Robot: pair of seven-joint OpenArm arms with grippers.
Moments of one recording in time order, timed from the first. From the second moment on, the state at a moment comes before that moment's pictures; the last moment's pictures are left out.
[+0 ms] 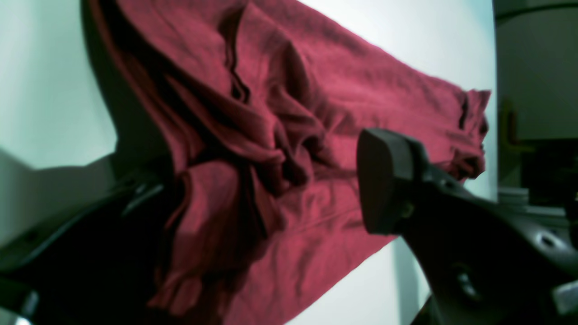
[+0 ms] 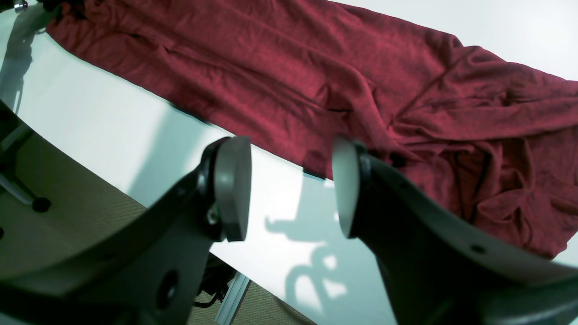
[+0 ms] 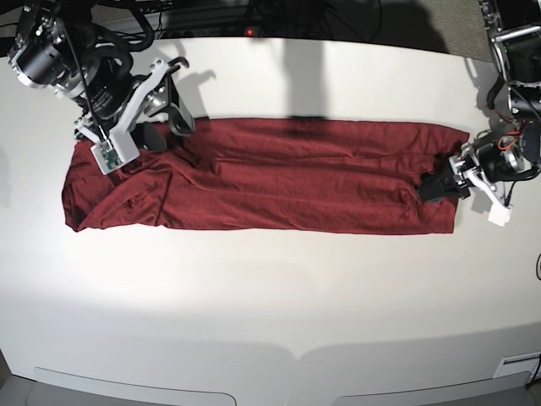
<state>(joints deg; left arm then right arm) -8.7 -21.6 -19.0 53.1 -57.8 -39.2 61.2 -24.3 9.9 21.8 129.4 40.8 36.3 -67.8</state>
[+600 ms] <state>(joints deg) -8.2 -21.7 -18.9 52.9 -59.8 -38.1 62.2 -24.3 9.9 21.8 129.4 40.8 36.3 -67.8</state>
